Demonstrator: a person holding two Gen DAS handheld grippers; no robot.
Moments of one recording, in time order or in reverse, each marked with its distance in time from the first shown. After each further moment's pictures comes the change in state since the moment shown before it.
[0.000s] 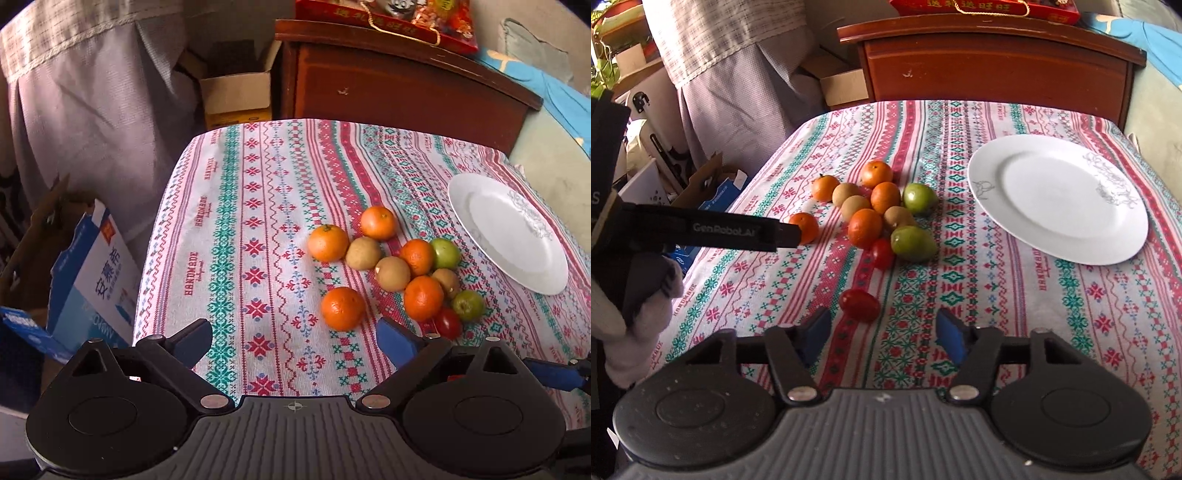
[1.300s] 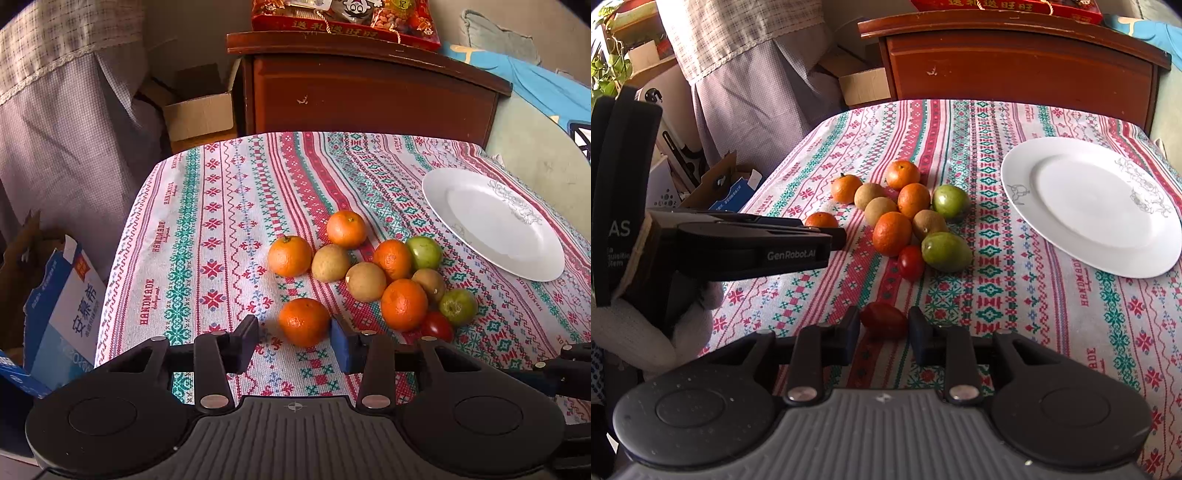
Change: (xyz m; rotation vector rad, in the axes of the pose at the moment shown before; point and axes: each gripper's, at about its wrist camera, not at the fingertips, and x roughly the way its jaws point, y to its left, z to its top) left arm 0.020 -0.021 -0.007 0.094 -0.083 -0.031; right arm 0.022 0.010 0.003 -0.024 -0.019 0.039
